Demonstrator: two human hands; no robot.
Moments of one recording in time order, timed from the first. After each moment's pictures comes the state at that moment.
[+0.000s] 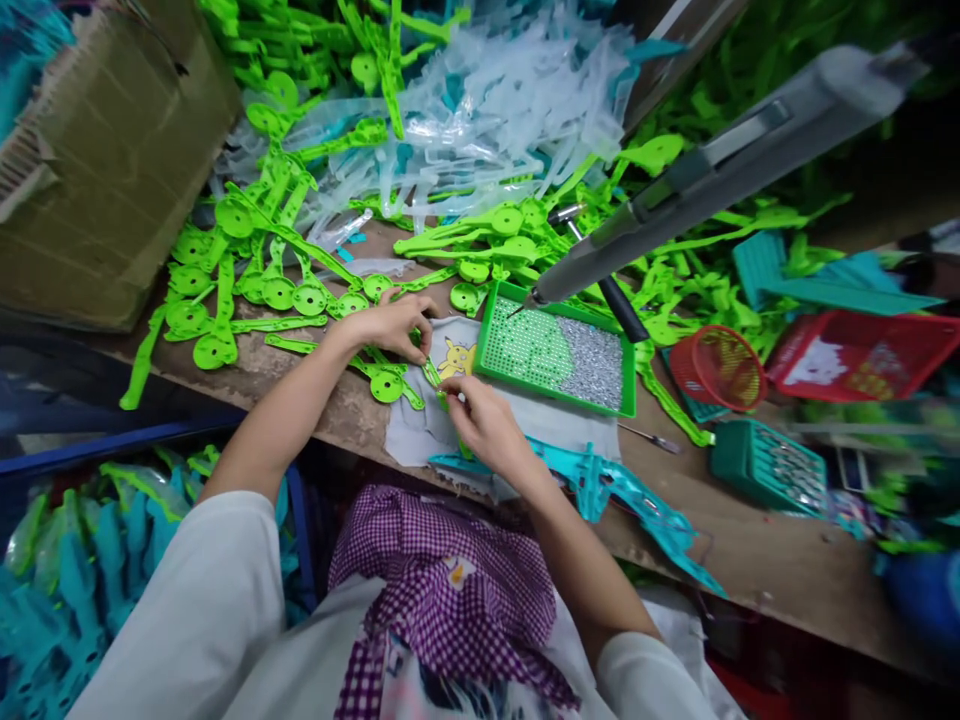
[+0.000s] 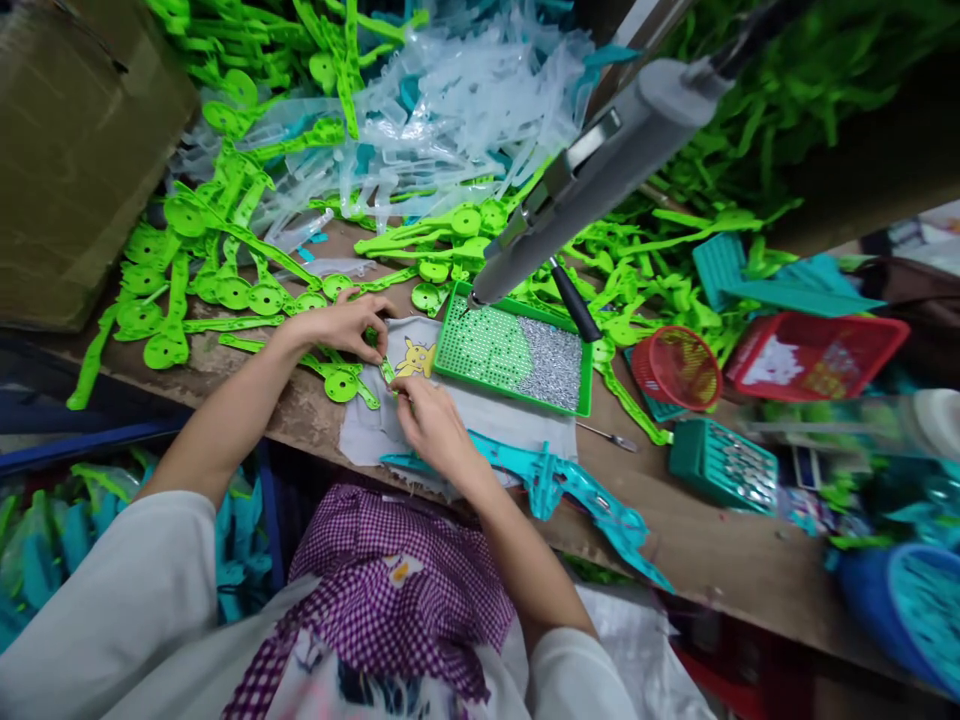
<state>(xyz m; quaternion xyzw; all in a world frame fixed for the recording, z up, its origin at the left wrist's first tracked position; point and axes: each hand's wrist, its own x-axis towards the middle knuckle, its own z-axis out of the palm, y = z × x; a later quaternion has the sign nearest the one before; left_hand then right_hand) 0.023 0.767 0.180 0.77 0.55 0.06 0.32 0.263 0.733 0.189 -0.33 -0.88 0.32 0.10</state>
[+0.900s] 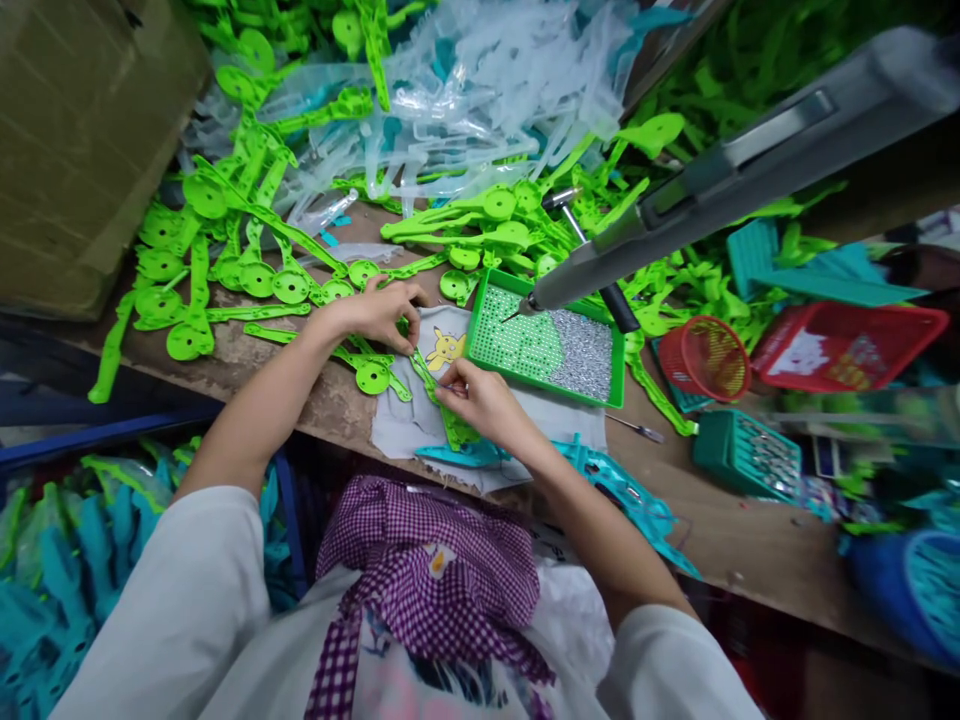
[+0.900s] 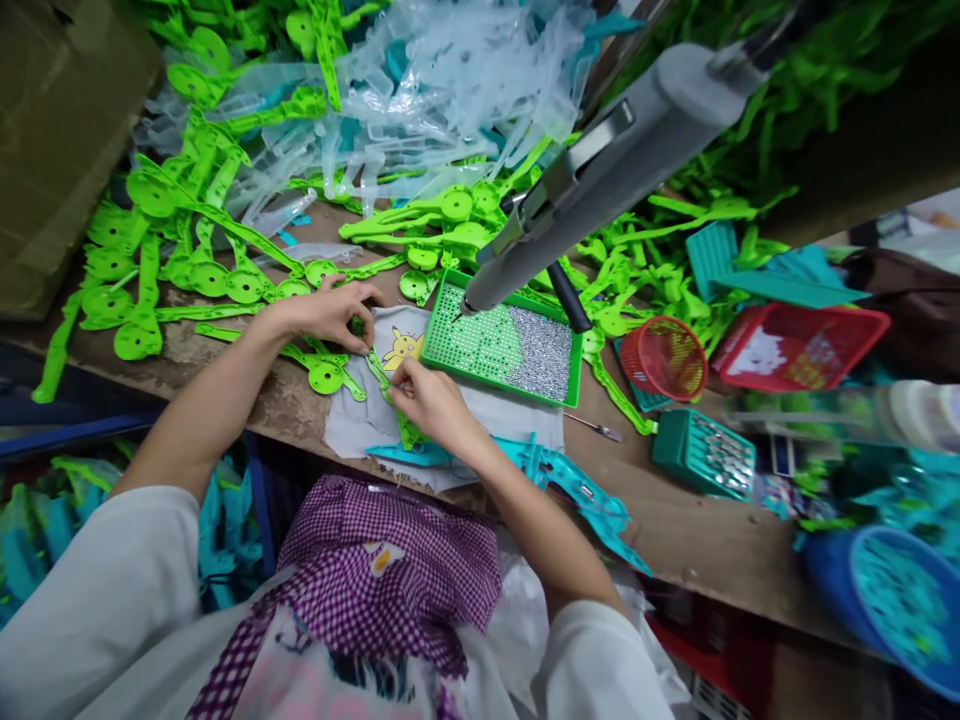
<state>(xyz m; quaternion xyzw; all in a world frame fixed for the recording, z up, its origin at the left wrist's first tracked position) 0.023 0.769 0.181 0.78 0.54 0.04 0.30 0.267 0.760 0.192 -0.37 -0.83 0.41 0.00</state>
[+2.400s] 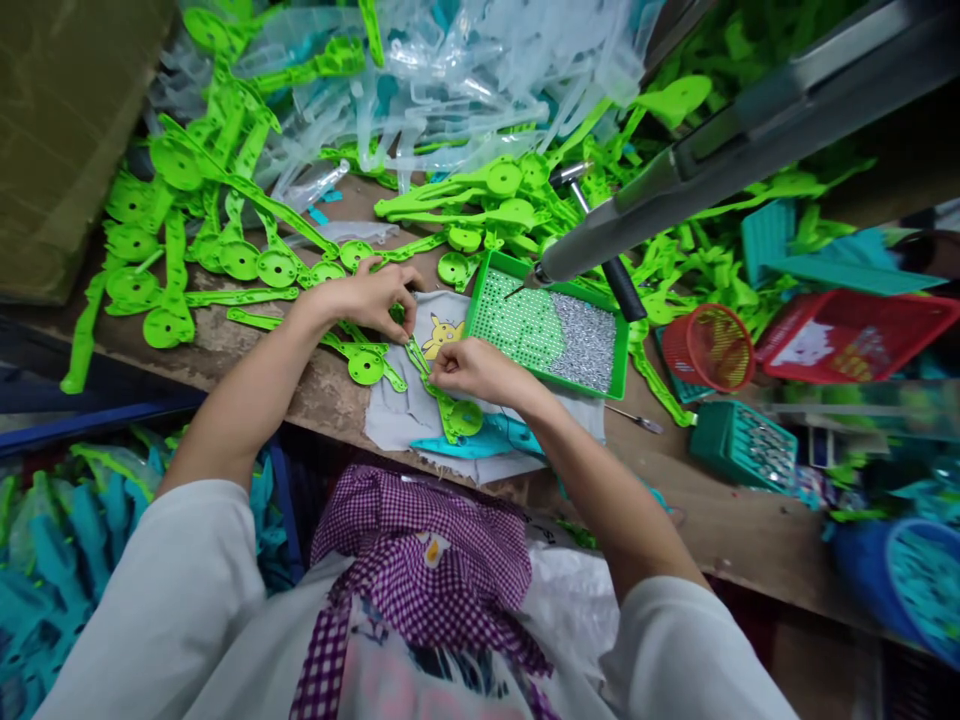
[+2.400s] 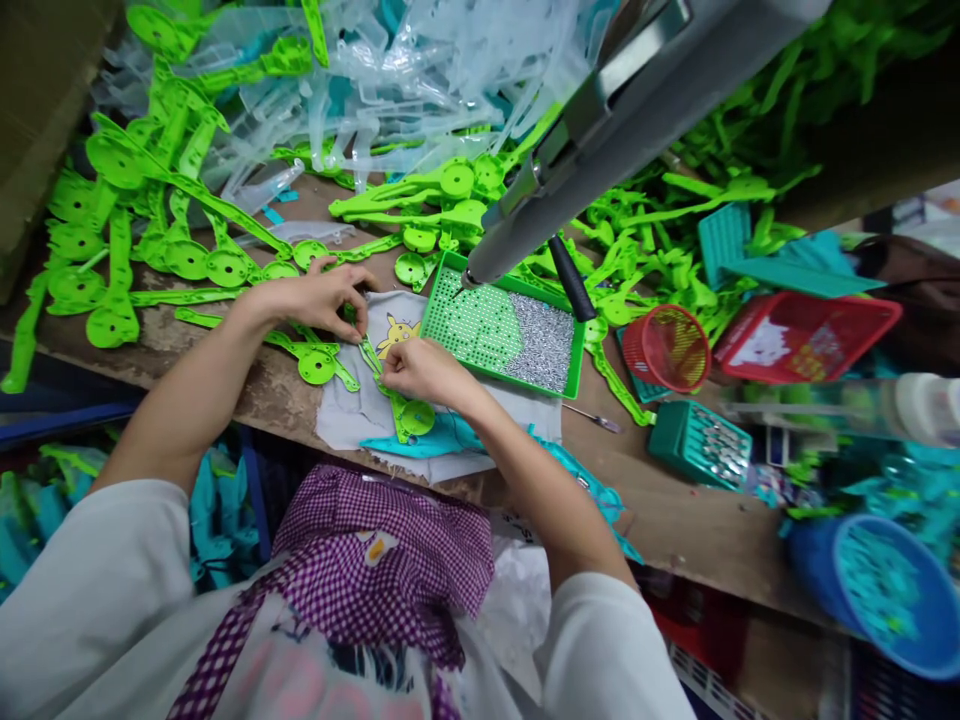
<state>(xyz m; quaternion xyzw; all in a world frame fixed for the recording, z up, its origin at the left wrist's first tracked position) 0.018 0.771 0.168 0.79 0.53 0.06 0.31 0.245 0.790 0.204 -0.33 -0.85 0.40 -0.12</state>
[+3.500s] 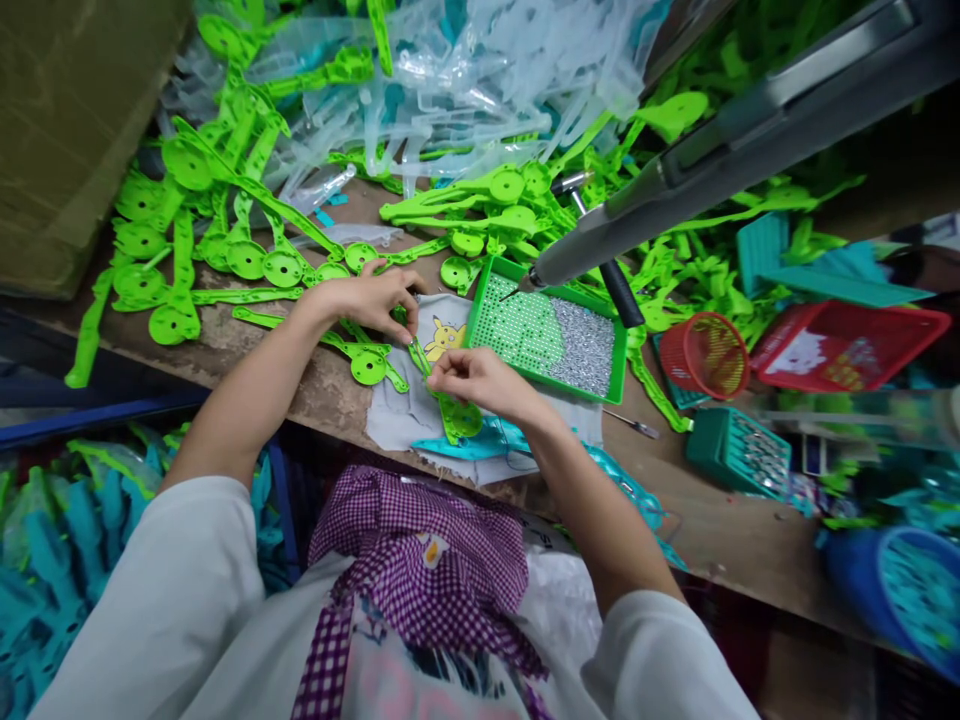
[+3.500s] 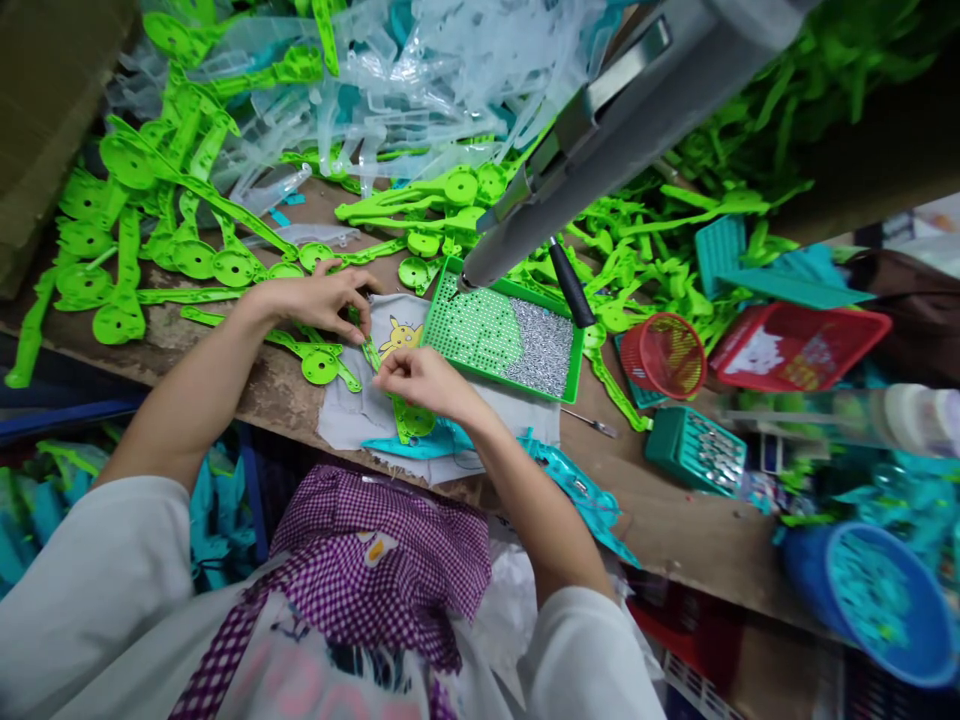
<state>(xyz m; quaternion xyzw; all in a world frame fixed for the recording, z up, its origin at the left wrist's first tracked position) 0.015 0.770 0.173 0.79 0.51 0.05 0.32 0.256 0.778 0.206 -0.35 -0.71 0.61 -0.06</state>
